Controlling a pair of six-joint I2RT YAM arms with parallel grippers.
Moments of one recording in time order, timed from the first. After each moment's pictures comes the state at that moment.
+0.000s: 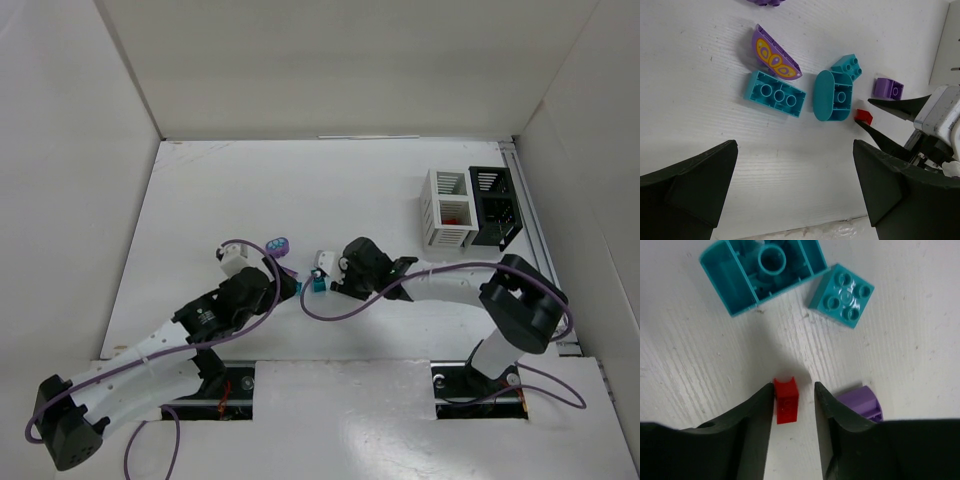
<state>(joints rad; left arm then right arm) -0.84 0.70 0.47 -0.50 -0.41 -1.12 0.89 1.62 0.83 -0.11 -0.02 -0.49</state>
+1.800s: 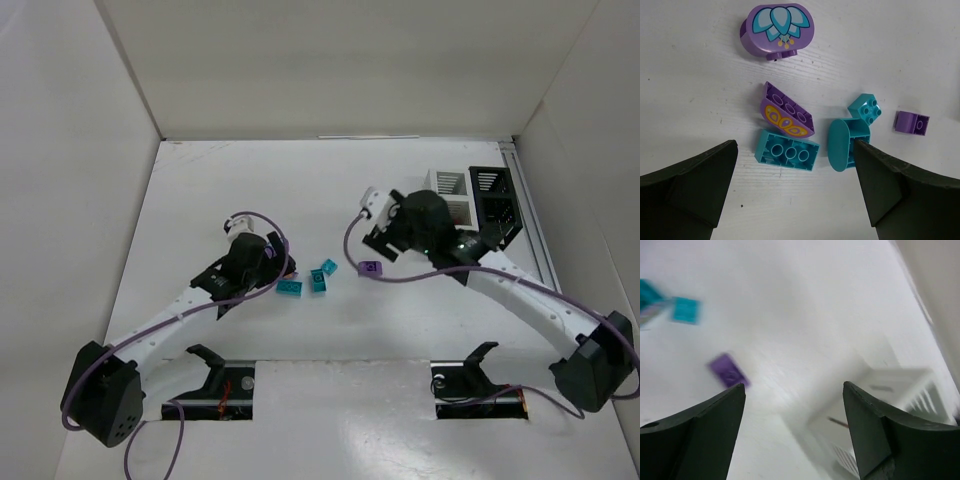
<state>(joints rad) -0.55 1.02 0.55 -0.28 -0.19 -0.85 0.57 1.19 1.00 -0.37 0.05 -0.53</state>
